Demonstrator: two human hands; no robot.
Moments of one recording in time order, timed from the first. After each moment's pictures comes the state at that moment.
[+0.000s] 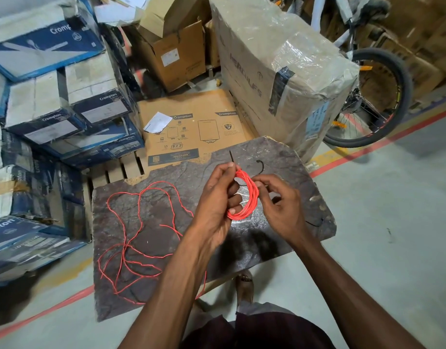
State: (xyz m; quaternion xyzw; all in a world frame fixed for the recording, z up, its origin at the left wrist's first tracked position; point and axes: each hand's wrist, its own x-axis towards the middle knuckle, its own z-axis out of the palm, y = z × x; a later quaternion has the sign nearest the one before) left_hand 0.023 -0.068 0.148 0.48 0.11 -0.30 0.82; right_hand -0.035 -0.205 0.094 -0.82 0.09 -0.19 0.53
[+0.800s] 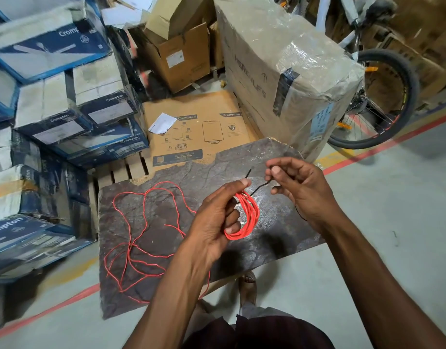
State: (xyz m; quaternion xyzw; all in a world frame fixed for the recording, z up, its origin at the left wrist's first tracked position) left_hand 0.003 -0.051 0.164 0.49 0.15 -0.36 0.78; right_hand -0.026 -0.232 0.151 -0.62 0.13 -0.05 0.77
